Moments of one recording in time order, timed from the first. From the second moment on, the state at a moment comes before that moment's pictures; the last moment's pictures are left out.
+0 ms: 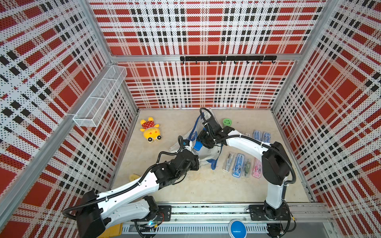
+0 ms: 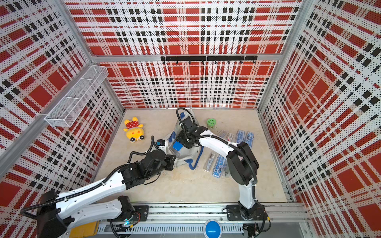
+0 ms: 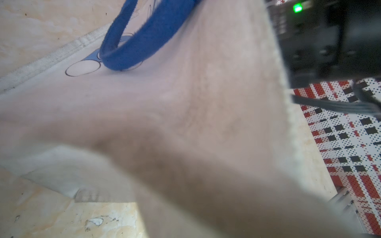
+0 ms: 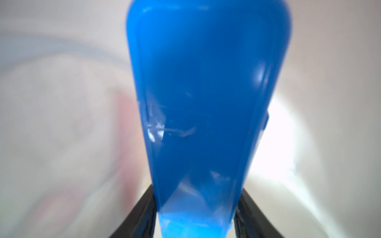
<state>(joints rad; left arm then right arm) -0.92 1.04 0.72 -0.31 -0.26 -0.76 0.74 1.88 1.53 -0.54 -0.12 1.17</state>
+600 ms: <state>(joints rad) -0.86 1.04 0.72 -0.29 -0.24 -0.78 0.72 1.62 1.63 -0.80 -0.01 0.93</state>
